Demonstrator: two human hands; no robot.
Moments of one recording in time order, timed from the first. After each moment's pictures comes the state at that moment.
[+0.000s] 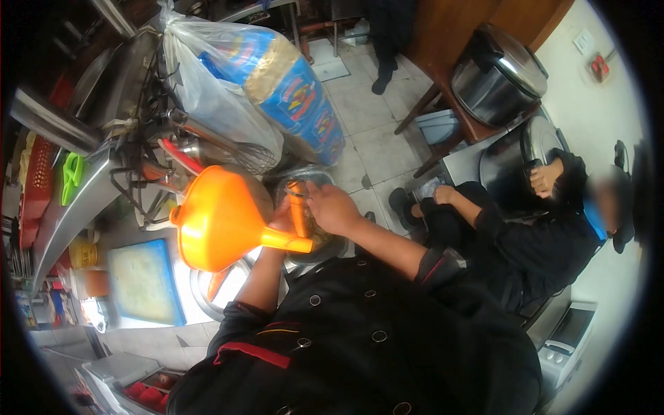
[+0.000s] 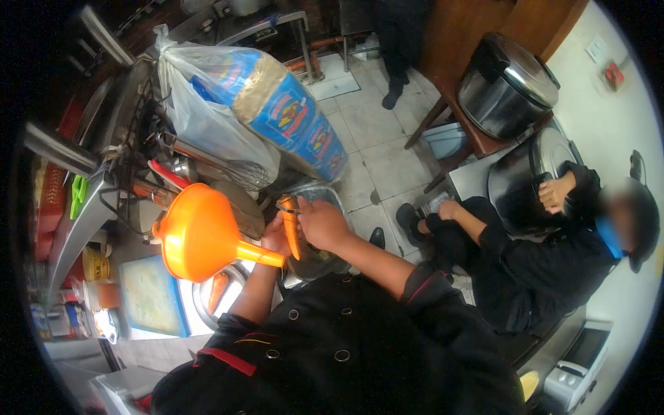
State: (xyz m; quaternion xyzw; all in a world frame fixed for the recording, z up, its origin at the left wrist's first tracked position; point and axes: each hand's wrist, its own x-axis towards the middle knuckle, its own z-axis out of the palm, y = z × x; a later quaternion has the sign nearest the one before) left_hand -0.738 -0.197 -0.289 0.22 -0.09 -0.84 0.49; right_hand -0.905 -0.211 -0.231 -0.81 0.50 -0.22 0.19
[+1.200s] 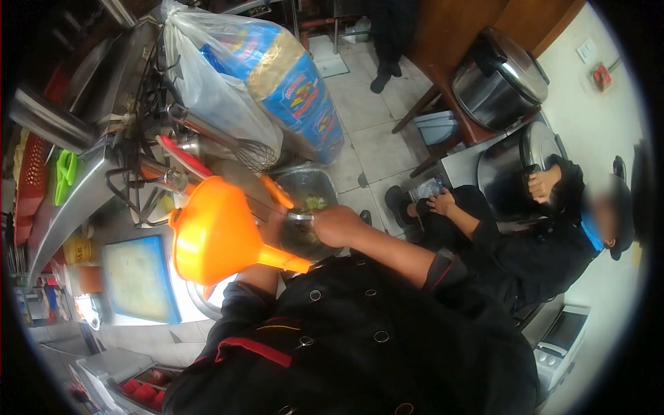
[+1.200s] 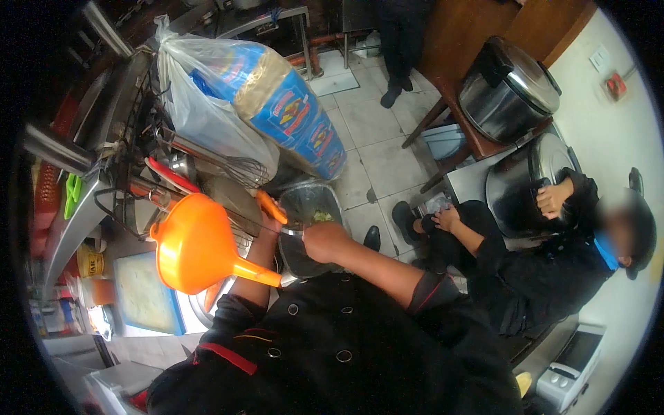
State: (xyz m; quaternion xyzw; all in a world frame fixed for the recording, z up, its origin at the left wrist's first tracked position) left_hand -0.667 -0.279 -0.485 0.16 -0.01 -0.74 0.65; right_hand -0.908 -0.198 -0.206 -0.84 0.45 0.06 0.30
